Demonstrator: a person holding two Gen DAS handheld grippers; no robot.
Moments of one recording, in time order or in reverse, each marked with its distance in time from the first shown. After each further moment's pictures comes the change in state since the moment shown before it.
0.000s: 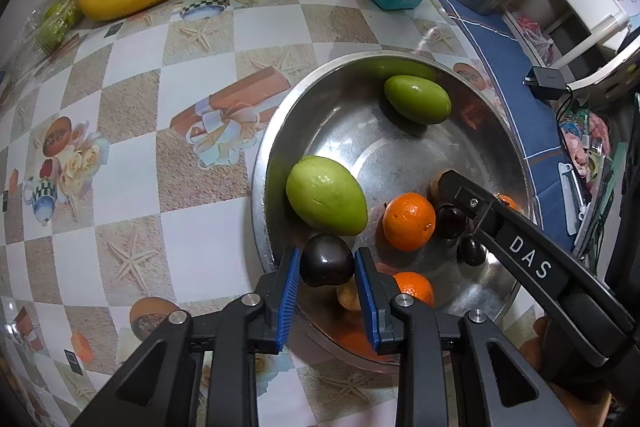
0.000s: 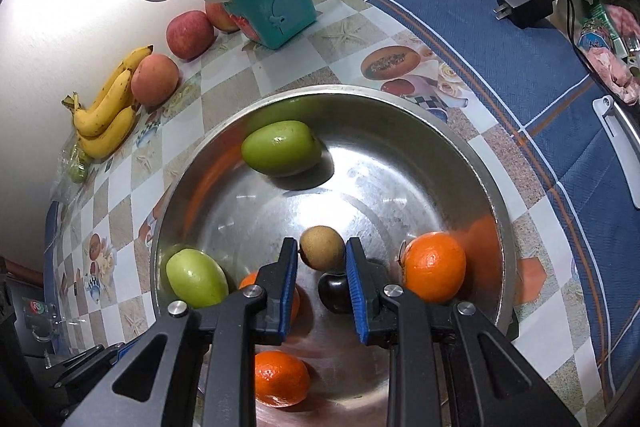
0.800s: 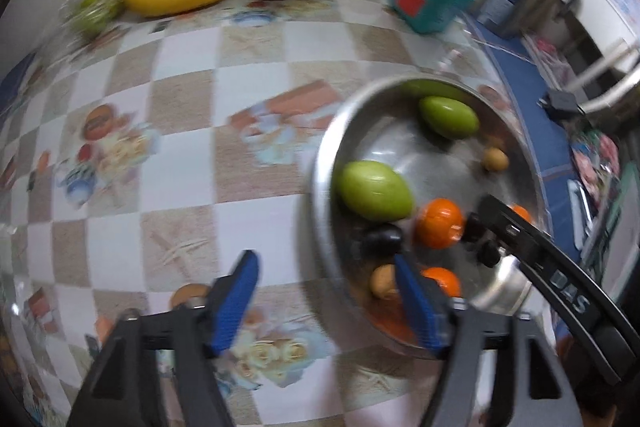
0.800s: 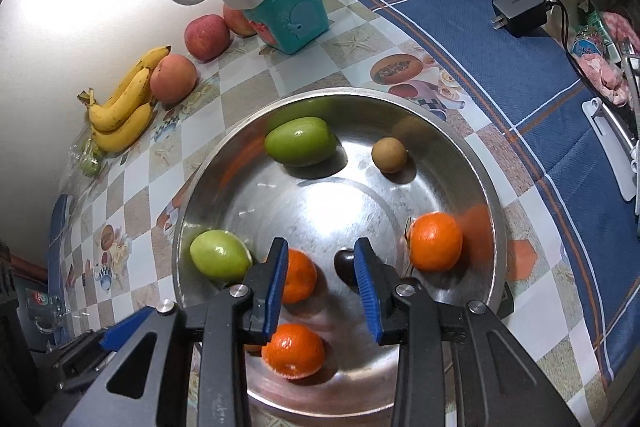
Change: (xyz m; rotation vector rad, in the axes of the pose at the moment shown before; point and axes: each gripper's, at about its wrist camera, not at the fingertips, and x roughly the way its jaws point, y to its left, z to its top) left arm -0.022 0.030 -0.009 -0.079 -0.058 0.071; right arm -0.025 0.009 -0.012 -0.023 -0.024 0.011
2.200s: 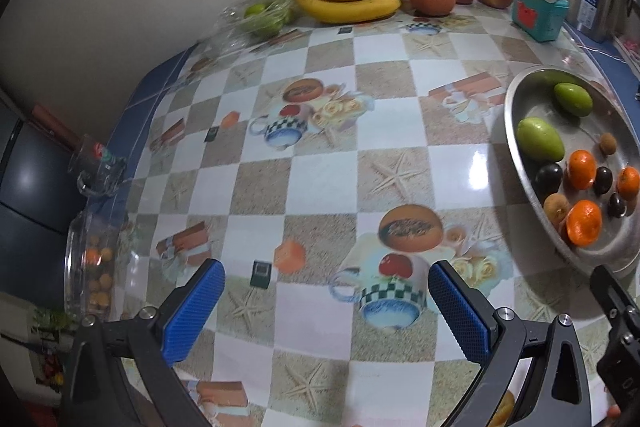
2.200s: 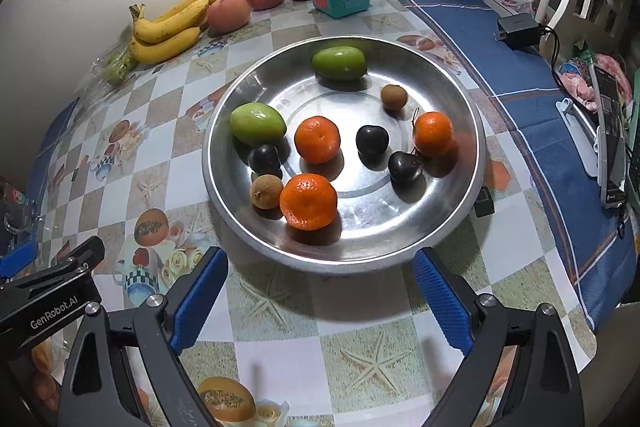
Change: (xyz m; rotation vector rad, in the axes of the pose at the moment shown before) left arm -0.056 0.058 -0.088 -0.054 -0.151 0.485; right arm -0.041 0.029 -0.100 -0.224 -0.015 -0.083
